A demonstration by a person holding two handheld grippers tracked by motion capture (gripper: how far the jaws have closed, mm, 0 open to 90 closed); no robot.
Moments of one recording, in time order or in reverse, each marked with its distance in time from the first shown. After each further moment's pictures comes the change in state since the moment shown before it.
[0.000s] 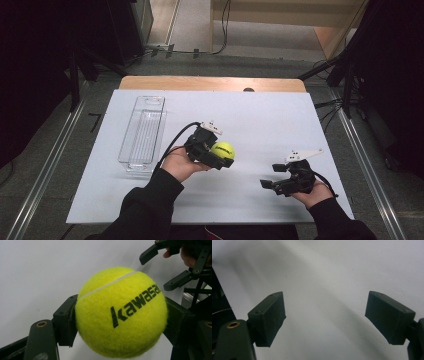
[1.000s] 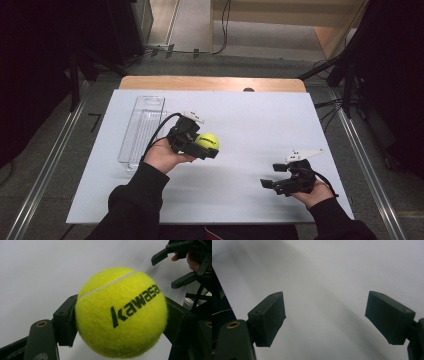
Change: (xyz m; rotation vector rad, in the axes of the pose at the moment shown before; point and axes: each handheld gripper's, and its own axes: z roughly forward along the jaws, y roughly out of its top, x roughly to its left) left arm 0.025 -0.005 -0.038 0.002 0.029 -0.070; right arm -0.001 0.000 -0.001 -0.006 0.002 0.002
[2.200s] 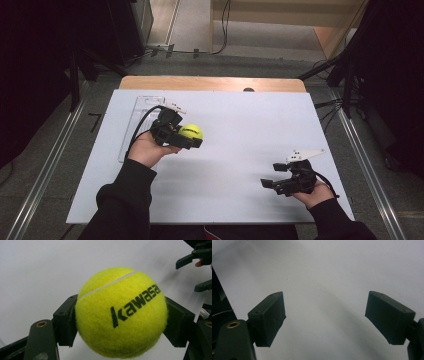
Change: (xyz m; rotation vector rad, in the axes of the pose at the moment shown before) left arm 0.031 -0.008 -0.031 -0.021 0.100 -0.074; right arm 0.003 0.000 -0.002 -0.016 -0.006 0.004
